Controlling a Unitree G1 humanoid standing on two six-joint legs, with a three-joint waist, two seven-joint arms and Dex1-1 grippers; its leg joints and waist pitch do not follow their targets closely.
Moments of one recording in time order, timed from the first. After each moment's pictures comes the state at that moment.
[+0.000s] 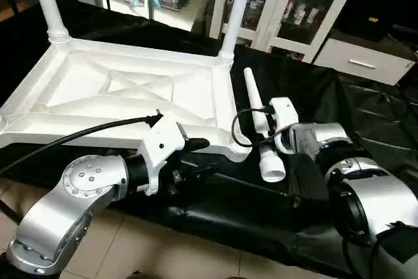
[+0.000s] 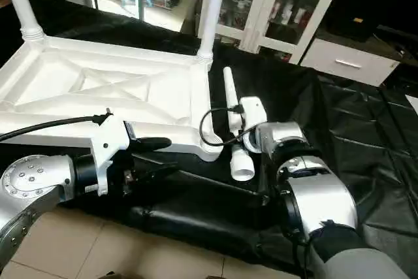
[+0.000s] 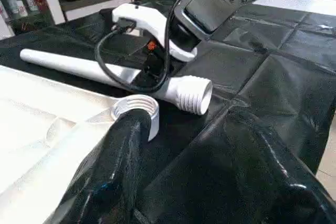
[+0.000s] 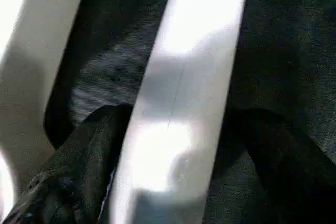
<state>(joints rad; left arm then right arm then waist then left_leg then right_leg) -0.20 0.57 -0.18 -0.54 -0.35 0.67 -0.74 -1.00 -0.22 -0.04 1.28 0.09 0.56 0.37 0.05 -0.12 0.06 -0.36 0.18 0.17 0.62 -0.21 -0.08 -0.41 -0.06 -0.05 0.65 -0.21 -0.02</state>
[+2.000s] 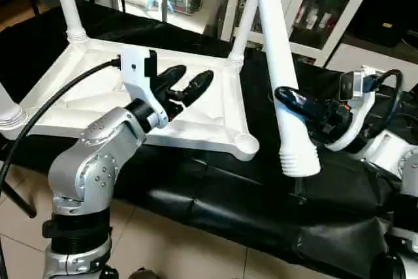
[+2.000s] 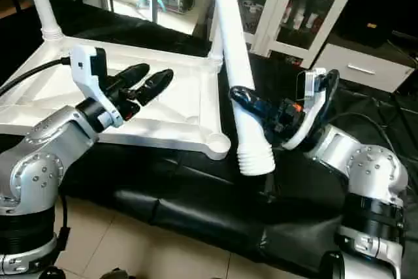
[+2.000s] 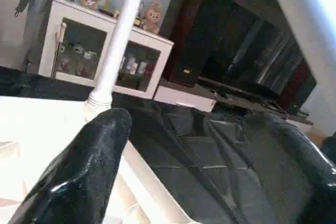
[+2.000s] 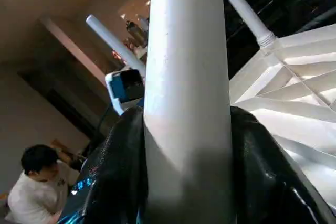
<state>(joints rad) -0.46 0.16 0.13 -0.28 -0.54 0.78 -0.34 -0.49 -0.34 -0.42 0.06 1.01 1.21 0.85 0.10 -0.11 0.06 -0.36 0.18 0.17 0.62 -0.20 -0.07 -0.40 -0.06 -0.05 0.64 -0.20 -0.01</state>
